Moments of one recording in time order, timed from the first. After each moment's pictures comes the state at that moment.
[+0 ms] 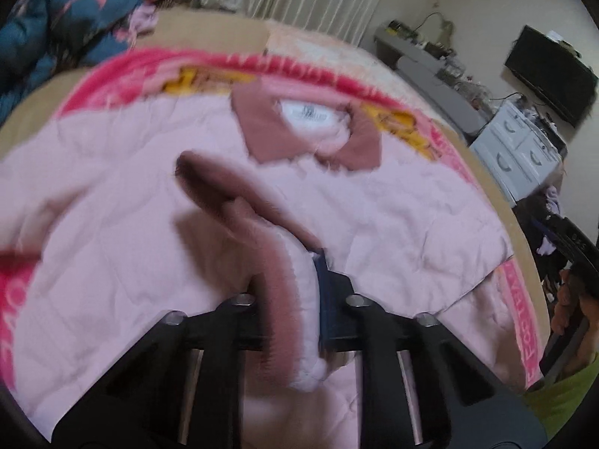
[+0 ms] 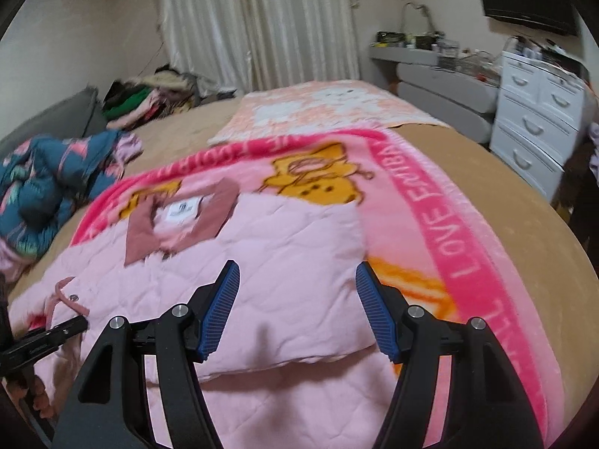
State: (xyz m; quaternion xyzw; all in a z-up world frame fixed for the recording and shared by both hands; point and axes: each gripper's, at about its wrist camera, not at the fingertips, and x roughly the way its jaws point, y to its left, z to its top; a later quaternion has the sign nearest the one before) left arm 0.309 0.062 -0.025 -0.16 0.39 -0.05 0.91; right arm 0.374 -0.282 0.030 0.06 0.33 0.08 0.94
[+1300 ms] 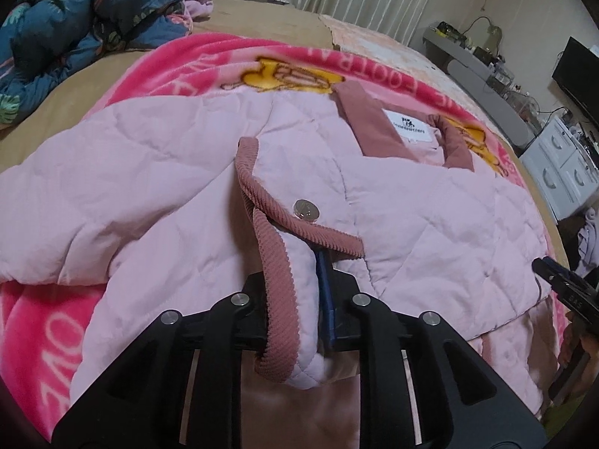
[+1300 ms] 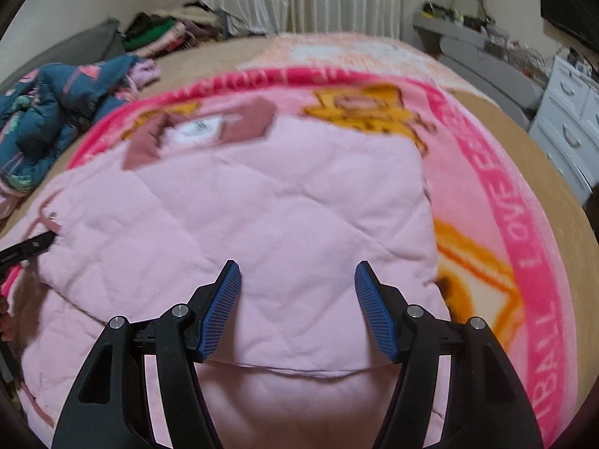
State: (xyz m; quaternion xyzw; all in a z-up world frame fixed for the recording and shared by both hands) left arm 0.334 0.141 -0.063 -0.16 0.43 0.05 0.89; right arm 0.415 -0.218 -0.051 -0.04 0.45 0.12 0.89
